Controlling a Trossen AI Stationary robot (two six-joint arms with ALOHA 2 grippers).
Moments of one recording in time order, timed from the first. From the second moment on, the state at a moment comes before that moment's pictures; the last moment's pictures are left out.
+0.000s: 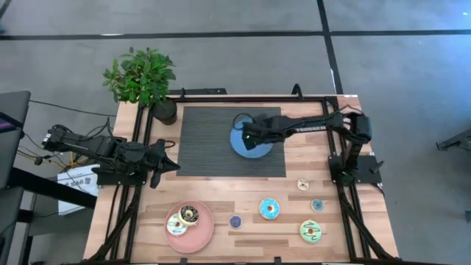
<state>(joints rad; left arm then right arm) -0.24 0.44 0.47 -0.52 -0.15 -0.43 -0.16 1.83 1.32 -0.84 0.39 0.90</state>
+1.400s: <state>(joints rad) -0.24 0.44 0.47 -0.51 -0.52 -0.56 -0.24 1.44 1.14 -0.93 0.11 0.80</state>
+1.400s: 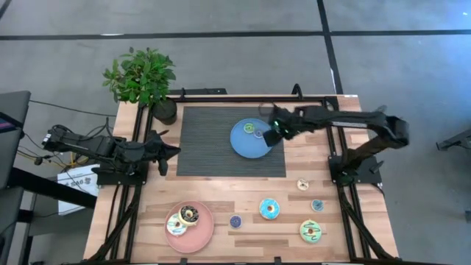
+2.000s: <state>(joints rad) -0.29 0.87 0.65 -0.32 -0.47 -0.30 0.43 1.08 0.68 -0.57 0.34 1.15</state>
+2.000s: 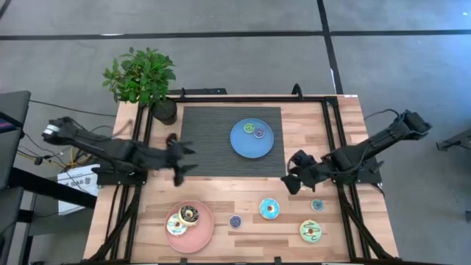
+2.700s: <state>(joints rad) -0.53 2.05 1.65 -0.59 -0.40 -0.46 0.59 0.87 0.53 -0.67 0.32 0.99</state>
